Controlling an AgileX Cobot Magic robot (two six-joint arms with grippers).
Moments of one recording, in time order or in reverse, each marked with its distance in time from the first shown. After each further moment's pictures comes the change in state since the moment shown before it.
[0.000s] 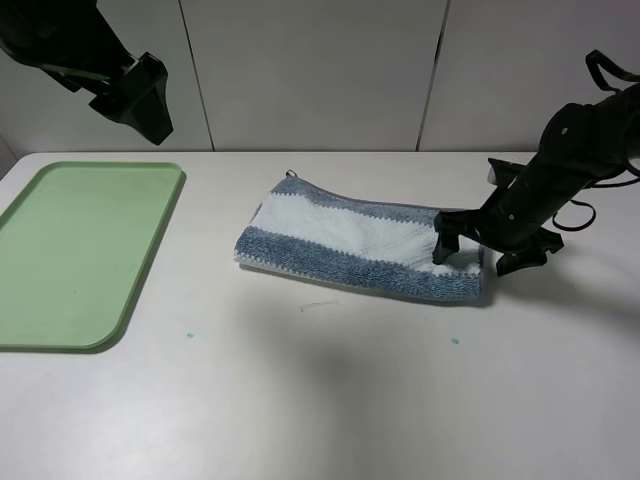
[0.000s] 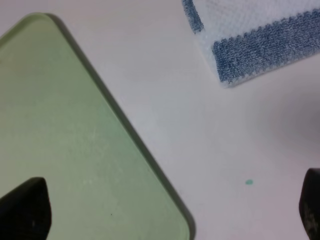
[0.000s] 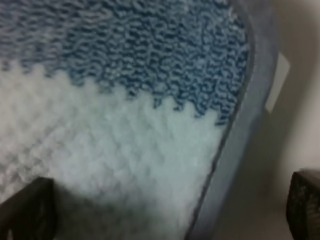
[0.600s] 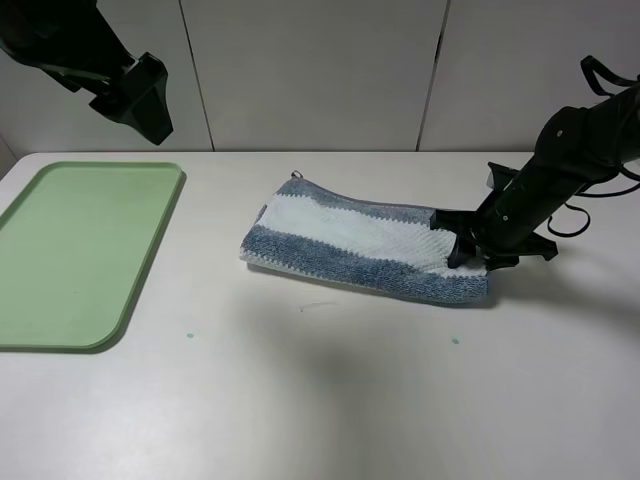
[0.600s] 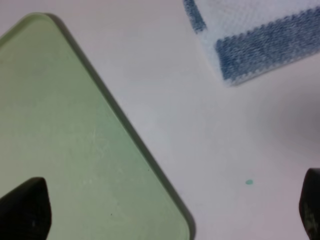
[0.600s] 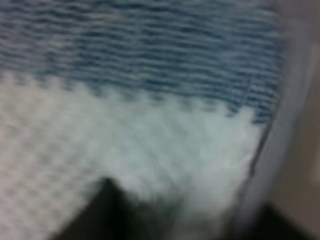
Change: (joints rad) left arm 0.000 0.000 0.000 0.000 -0.001 0.000; right arm 0.000 0.020 -0.004 0.037 0.011 0.050
